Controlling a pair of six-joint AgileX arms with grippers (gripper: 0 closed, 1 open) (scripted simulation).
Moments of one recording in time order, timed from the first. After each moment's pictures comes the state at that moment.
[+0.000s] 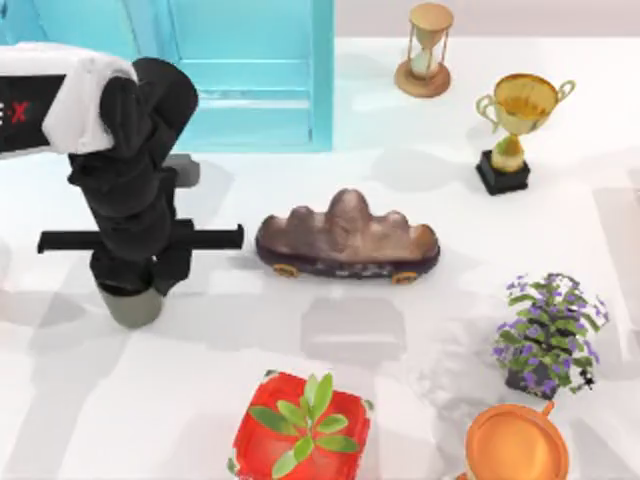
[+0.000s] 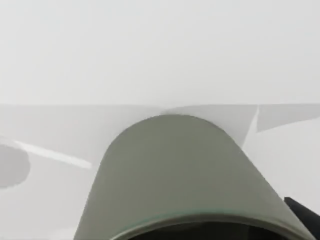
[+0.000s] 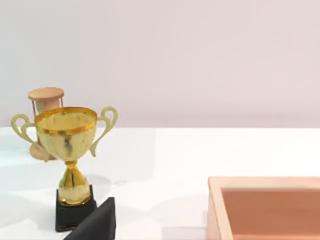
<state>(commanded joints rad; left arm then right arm) -0.35 1.93 1.28 -0.88 0.00 -0.33 0.00 0.00 0.00 0.00 0.00 0.00</state>
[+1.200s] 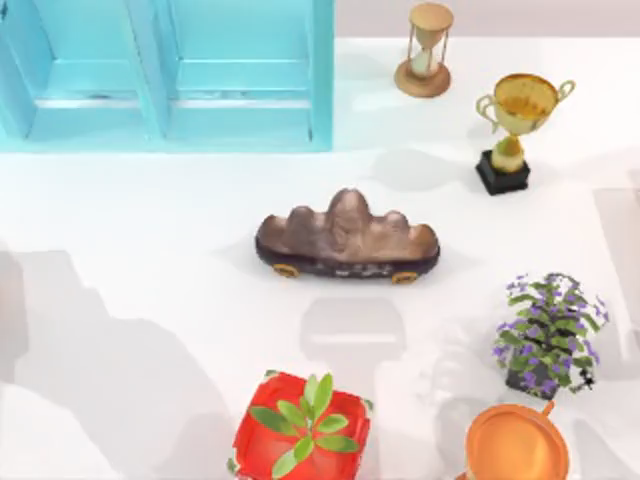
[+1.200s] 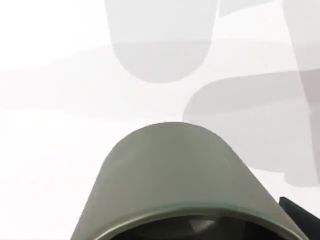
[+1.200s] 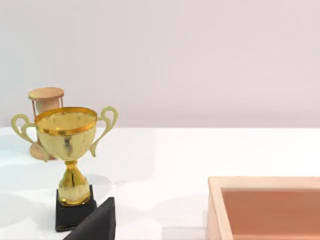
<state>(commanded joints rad) 0.48 1.95 1.57 -1.20 0.05 0.50 0.00 0.00 0.00 0.00 0.00 0.00</state>
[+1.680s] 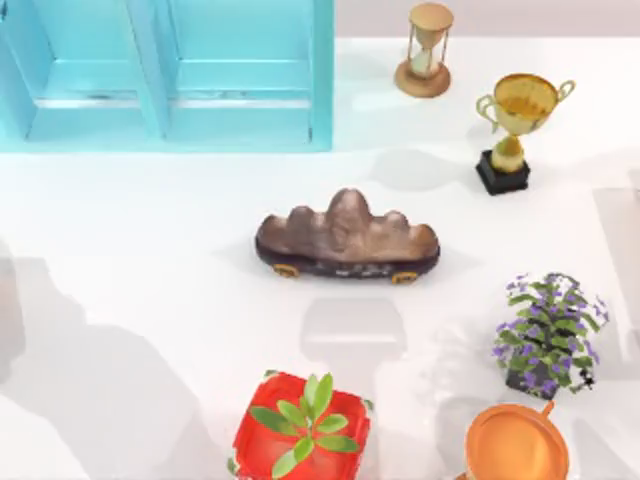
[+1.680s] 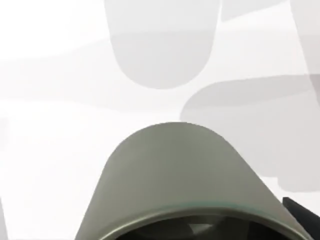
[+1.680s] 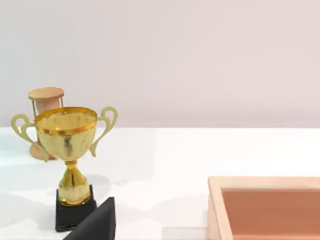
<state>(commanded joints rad) 0.52 1.95 1.56 -1.18 0.06 0.53 0.00 0.00 0.00 0.00 0.00 0.00</state>
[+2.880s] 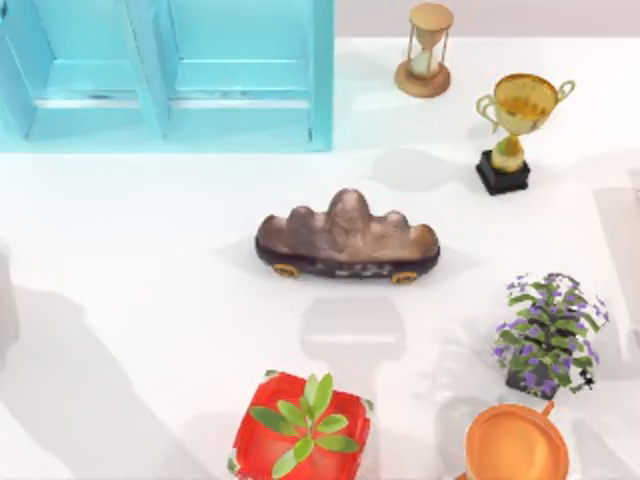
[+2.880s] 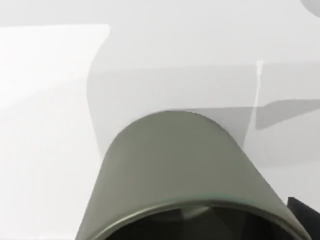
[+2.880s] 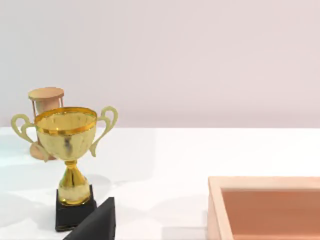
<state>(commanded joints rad) 0.50 2.03 1.42 -0.97 0.05 0.52 0.00 0.00 0.00 0.00 0.00 0.00</state>
